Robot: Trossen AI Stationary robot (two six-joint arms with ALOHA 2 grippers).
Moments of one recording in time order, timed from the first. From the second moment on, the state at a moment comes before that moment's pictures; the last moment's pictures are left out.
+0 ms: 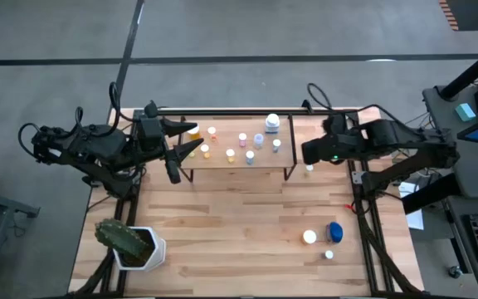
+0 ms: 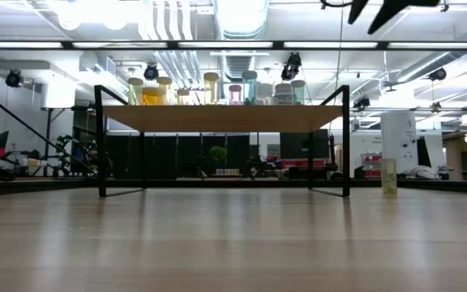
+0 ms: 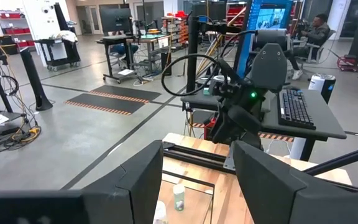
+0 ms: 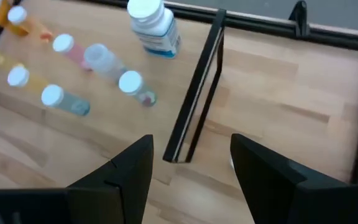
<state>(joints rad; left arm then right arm) -0.35 1.17 1.62 -0.53 -0.77 -0.09 0.09 1.26 1.52 -1.41 0.50 1.21</state>
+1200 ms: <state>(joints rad) -0.35 1.17 1.62 -0.53 -0.77 -0.07 0.08 1.13 0.60 -0.76 0.50 1.56</state>
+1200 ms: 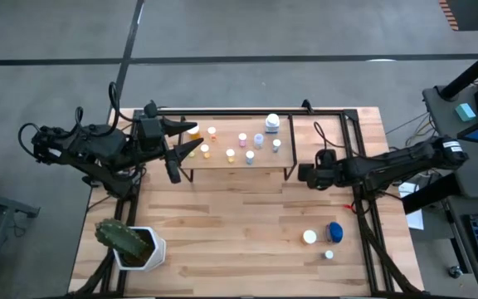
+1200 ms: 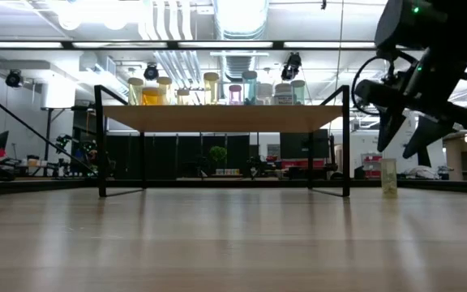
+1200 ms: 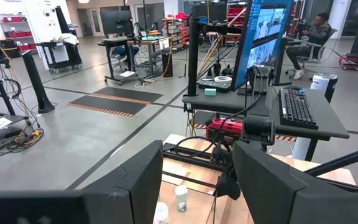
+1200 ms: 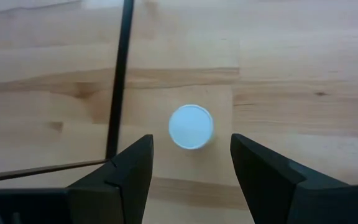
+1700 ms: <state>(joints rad) -0.35 1.17 1.62 -0.52 -0.77 -0.07 0.08 1.26 0.60 -0.74 0.55 1.58</state>
